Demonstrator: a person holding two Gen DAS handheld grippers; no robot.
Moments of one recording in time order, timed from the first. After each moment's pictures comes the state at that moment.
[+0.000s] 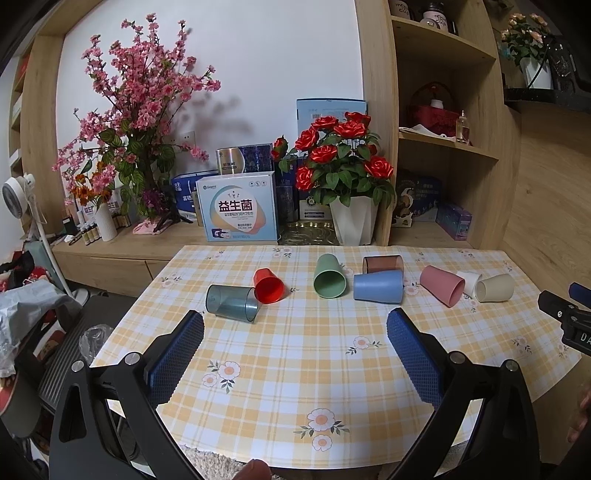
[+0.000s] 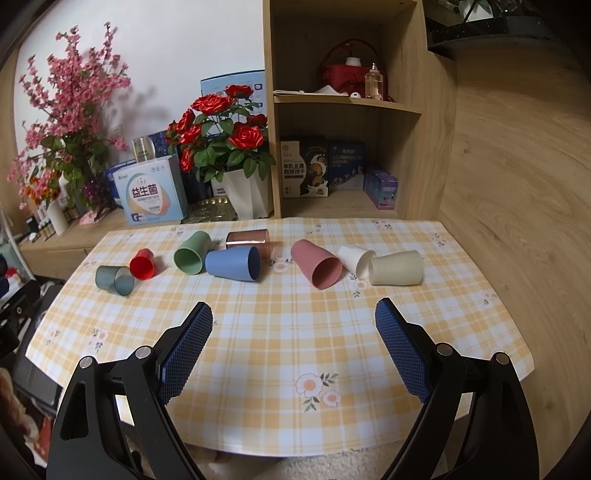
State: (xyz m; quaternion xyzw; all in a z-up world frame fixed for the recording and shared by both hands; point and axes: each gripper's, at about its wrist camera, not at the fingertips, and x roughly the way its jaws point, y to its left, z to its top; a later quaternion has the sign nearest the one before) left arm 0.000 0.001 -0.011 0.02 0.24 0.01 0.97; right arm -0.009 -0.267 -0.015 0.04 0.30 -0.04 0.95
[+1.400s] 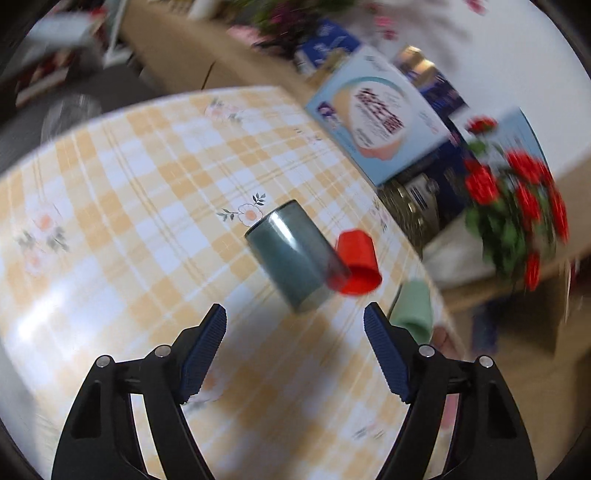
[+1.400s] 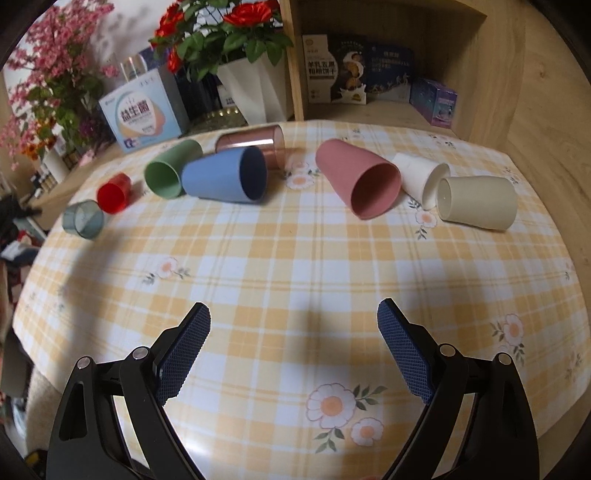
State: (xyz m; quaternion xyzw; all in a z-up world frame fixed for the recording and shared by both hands) left arm 0.205 0.192 -0.138 -0.41 0.40 0.12 0.81; right arm 0.127 -0.276 -0.152 0.05 0.45 0.02 0.89
